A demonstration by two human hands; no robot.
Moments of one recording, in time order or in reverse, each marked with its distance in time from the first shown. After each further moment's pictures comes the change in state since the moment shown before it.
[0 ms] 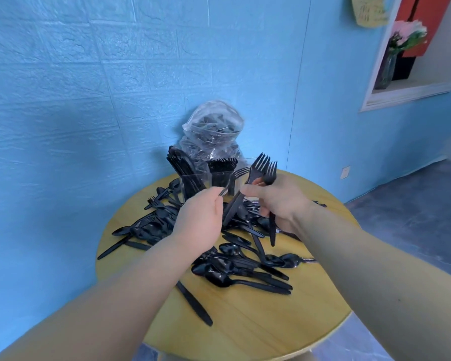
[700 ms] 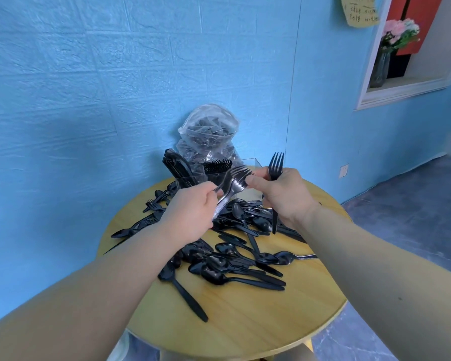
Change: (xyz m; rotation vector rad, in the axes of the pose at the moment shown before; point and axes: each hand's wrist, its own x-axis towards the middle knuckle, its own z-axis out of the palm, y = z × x) left_hand 0.003 0.014 -0.026 0.005 -0.122 -0.003; right_hand -0.011 -0.004 -0.017 0.087 0.024 -0.156
